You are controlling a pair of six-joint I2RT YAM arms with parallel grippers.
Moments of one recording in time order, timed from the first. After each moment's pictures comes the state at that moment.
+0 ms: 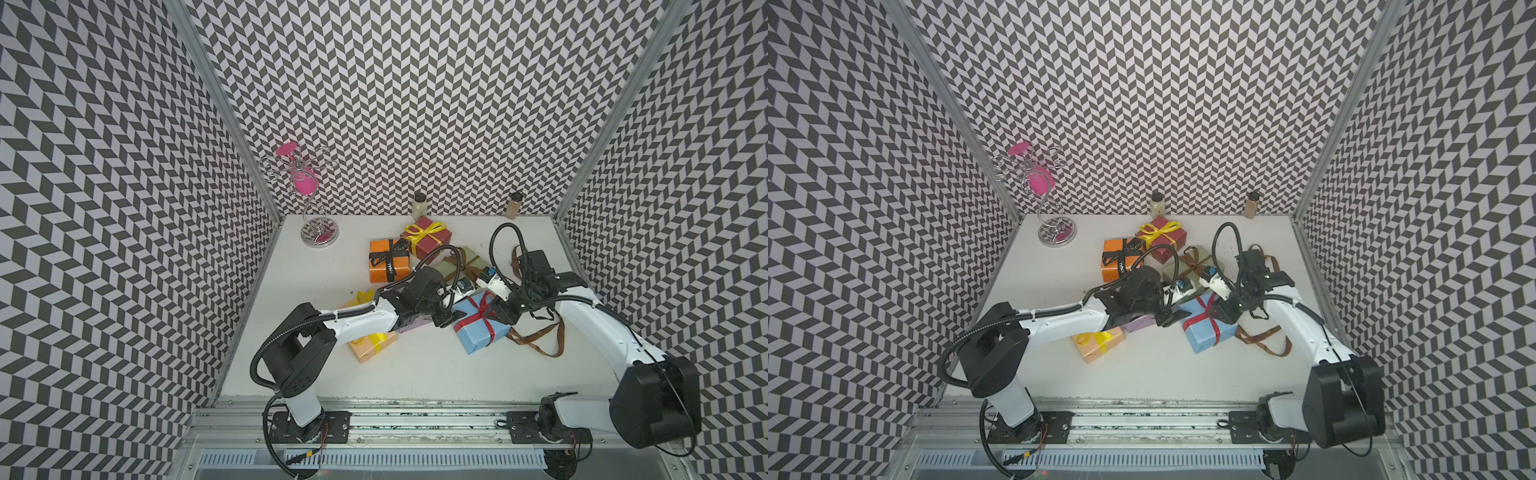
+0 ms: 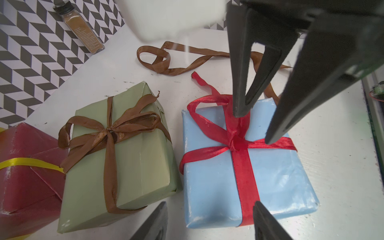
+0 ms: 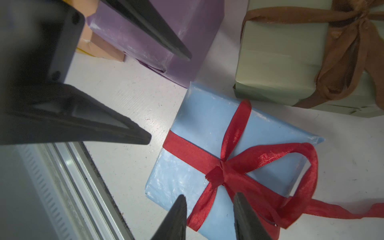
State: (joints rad) left arm -0.88 1.73 1.09 0.03 0.26 0.31; right arm 0.19 1.35 0.99 -0.89 -0.49 -0.60
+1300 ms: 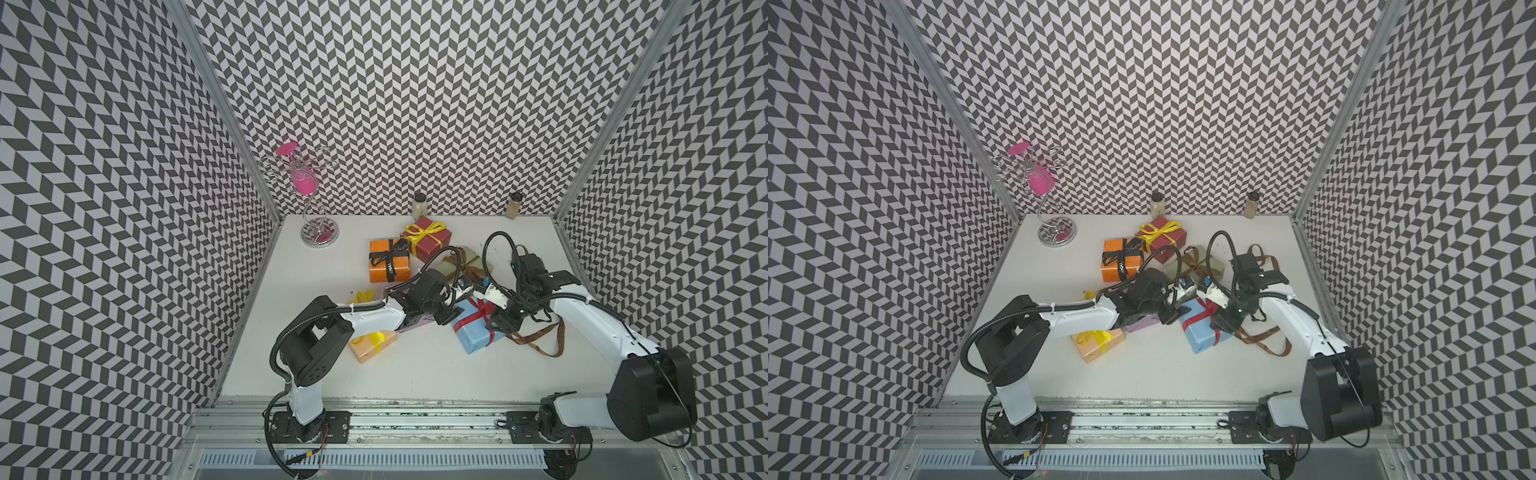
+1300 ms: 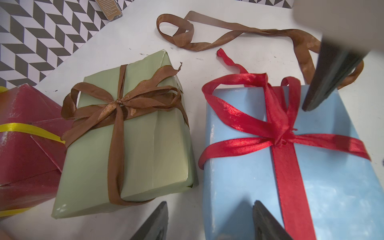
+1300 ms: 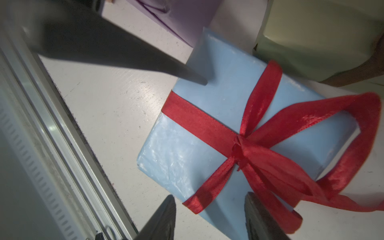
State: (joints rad) left arm -0.88 1.83 1.12 0.08 0.15 0.24; right arm 0.21 1.37 0.99 -0.99 -0.40 -0.72
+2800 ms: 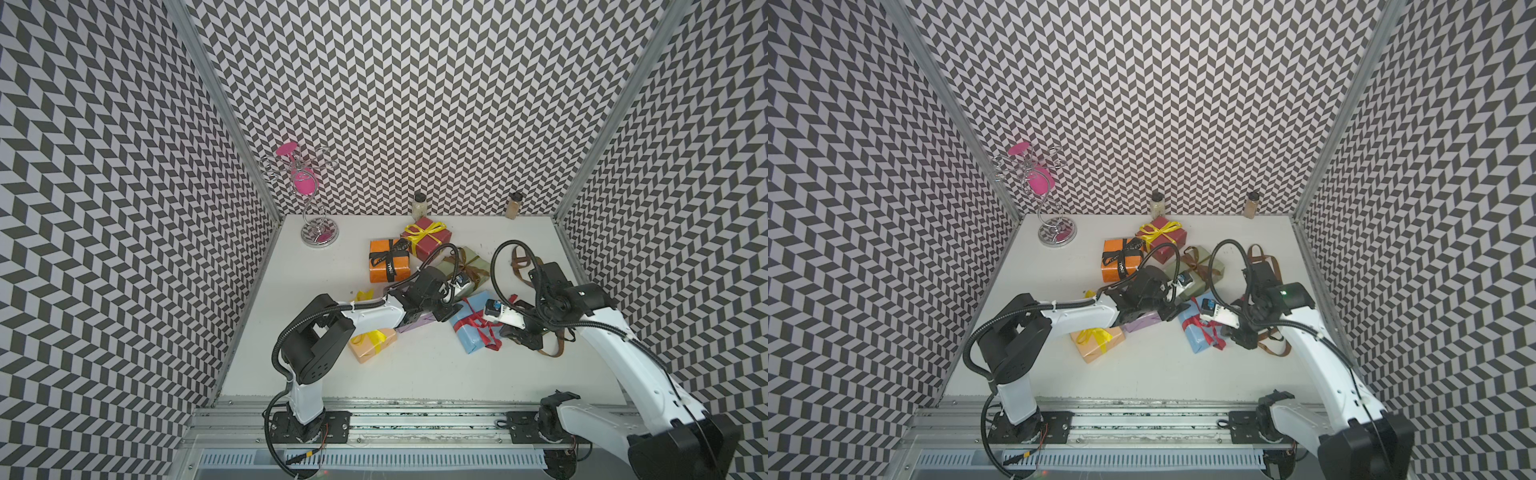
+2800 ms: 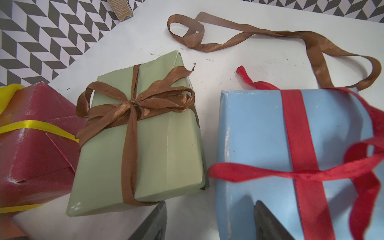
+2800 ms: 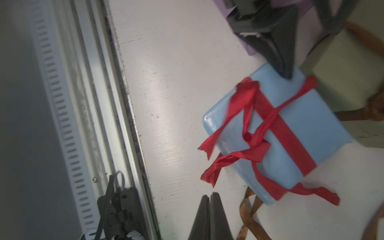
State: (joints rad) left arm -0.86 1.85 1.13 0.09 0.12 0.24; right arm 0.23 1.06 1.03 -1.21 -0.41 -1.03
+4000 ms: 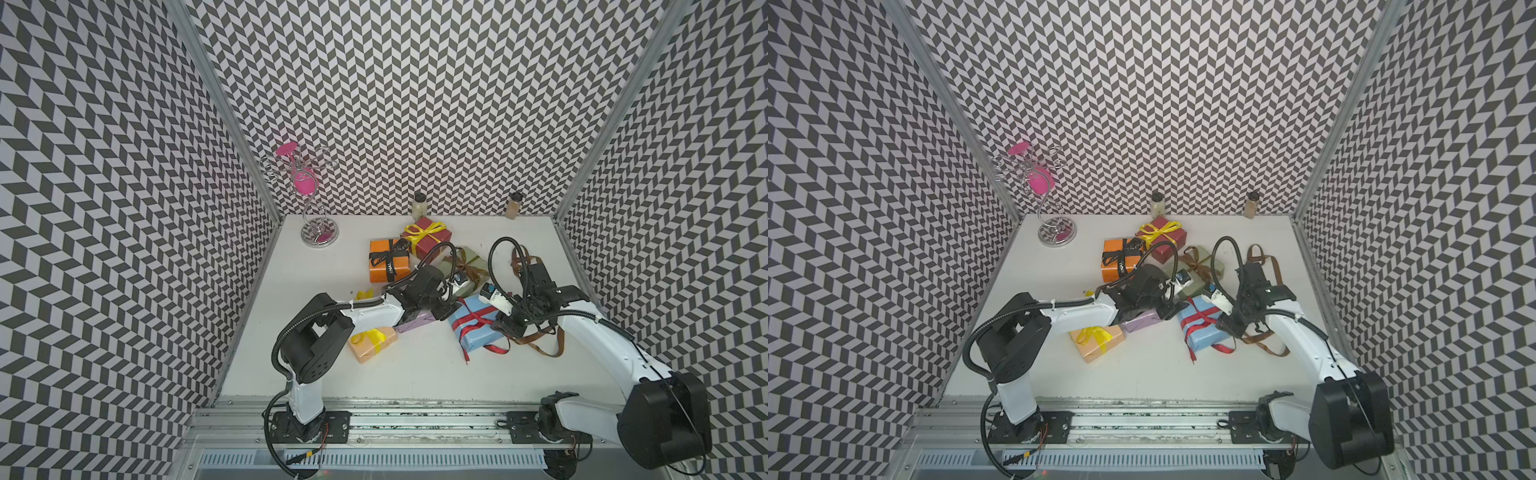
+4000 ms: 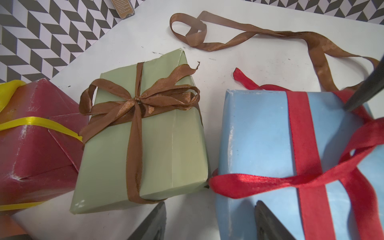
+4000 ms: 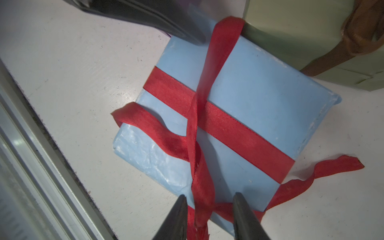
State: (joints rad) left arm -0.84 1.85 1.13 0.09 0.15 0.24; right arm 0.20 1.25 0.86 -0.86 -0.34 -0.69
